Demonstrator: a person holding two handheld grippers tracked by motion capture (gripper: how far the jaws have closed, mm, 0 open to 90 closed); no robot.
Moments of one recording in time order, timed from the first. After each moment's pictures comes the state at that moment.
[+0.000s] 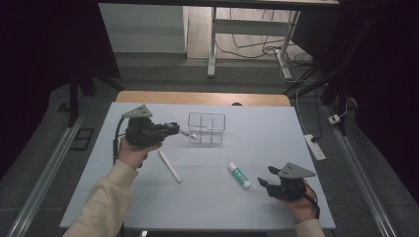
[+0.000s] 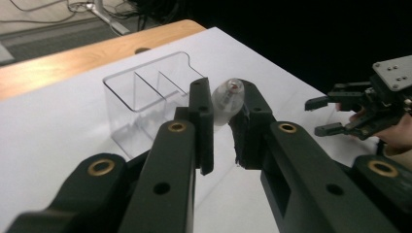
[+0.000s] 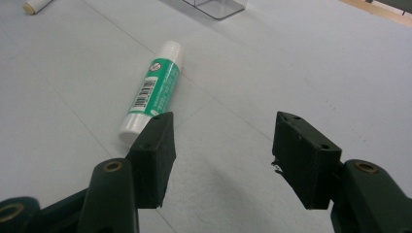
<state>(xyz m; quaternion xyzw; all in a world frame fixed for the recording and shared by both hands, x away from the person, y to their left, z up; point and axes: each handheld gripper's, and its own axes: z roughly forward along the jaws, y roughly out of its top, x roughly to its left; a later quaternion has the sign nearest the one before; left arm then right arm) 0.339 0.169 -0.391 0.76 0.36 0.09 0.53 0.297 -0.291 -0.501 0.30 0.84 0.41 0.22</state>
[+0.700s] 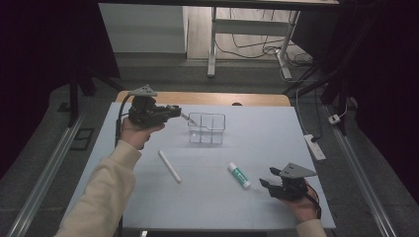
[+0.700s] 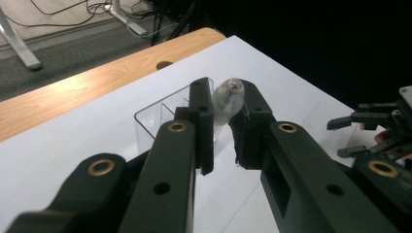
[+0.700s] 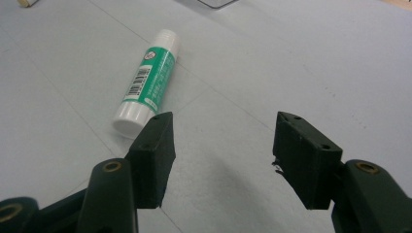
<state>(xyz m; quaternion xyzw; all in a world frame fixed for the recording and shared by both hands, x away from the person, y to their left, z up) 0.375 0.164 -0.359 0.77 0.38 0.11 0.50 0.299 -0.297 -0.504 0.31 0.84 0.40 0.21</state>
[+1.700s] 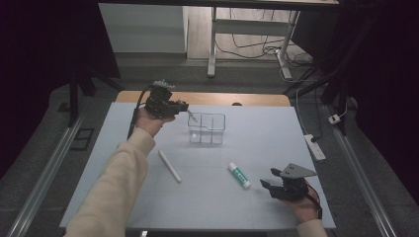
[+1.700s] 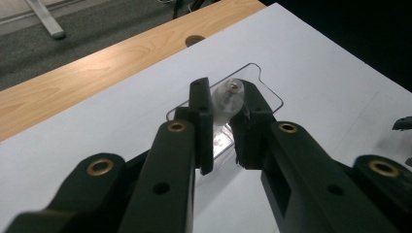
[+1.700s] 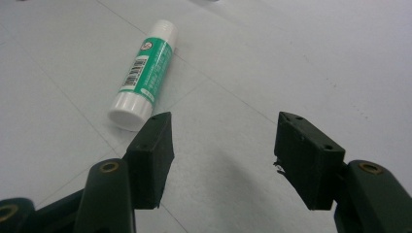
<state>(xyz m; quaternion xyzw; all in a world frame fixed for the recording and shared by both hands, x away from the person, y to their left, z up) 0.430 0.139 -0.378 0.80 0.41 0.11 0.43 0.299 -0.300 -0.507 0.32 0.84 0.40 0.20</state>
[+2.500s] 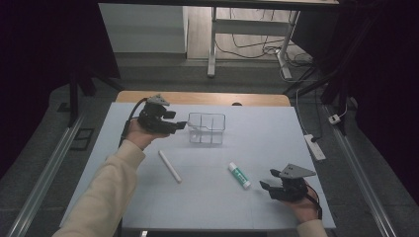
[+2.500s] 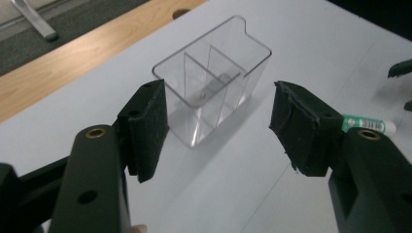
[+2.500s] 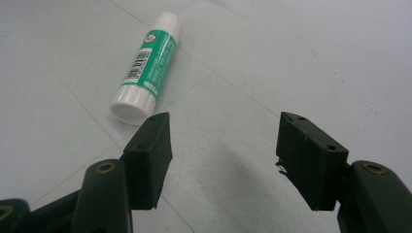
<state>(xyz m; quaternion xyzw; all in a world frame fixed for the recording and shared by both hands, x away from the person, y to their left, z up) 0.394 0.154 -0.397 0.83 0.36 0.12 0.40 0.300 -0.300 -0.510 0.31 0.84 0.39 0.19</state>
